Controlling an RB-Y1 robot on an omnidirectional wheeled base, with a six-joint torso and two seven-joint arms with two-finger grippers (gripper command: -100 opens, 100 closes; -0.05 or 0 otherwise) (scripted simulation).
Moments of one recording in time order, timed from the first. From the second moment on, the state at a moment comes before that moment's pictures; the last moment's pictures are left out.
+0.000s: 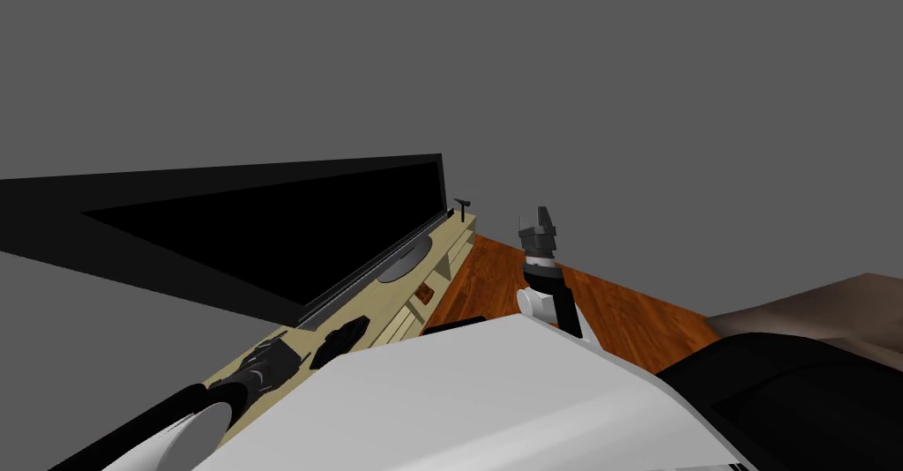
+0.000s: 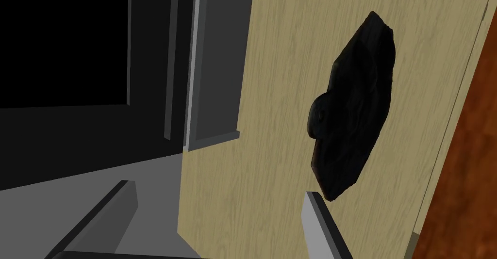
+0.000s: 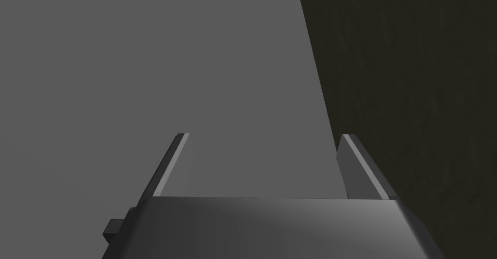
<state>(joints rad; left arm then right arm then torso) 0.69 0.27 0.61 -2.23 0.52 1.00 0.36 0.52 0.04 -0.07 -2.27 -0.10 -0.50 0.07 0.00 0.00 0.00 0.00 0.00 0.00</state>
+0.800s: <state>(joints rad) 0.71 0.31 0.64 -2.15 0.56 1.23 0.40 0.52 0.04 -0.07 -2.27 -0.10 -0.50 0.07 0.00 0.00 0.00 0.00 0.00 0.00</state>
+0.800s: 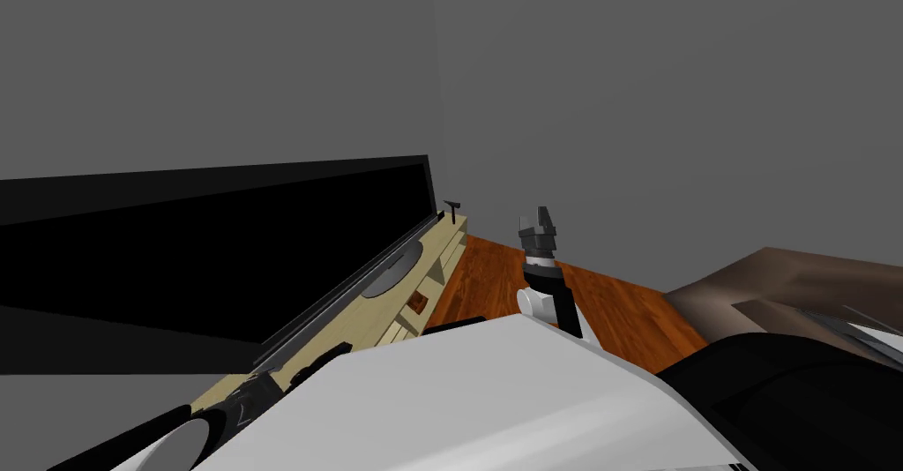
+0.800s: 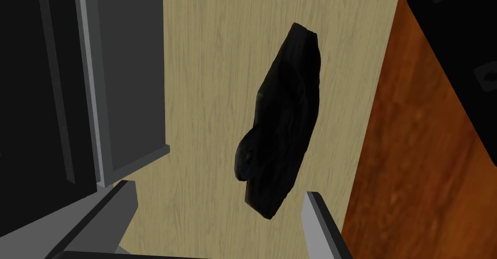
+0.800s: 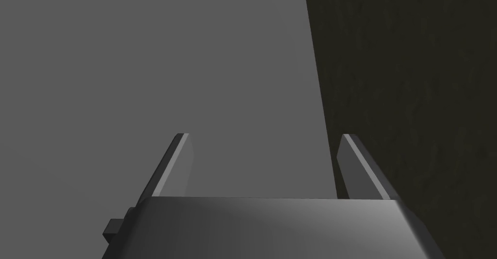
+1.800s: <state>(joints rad) 0.73 0.38 0.67 -2.03 0.62 1.47 0.44 0.52 0.04 -0.07 -2.27 -0.10 -0.50 0.07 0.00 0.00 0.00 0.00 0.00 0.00</state>
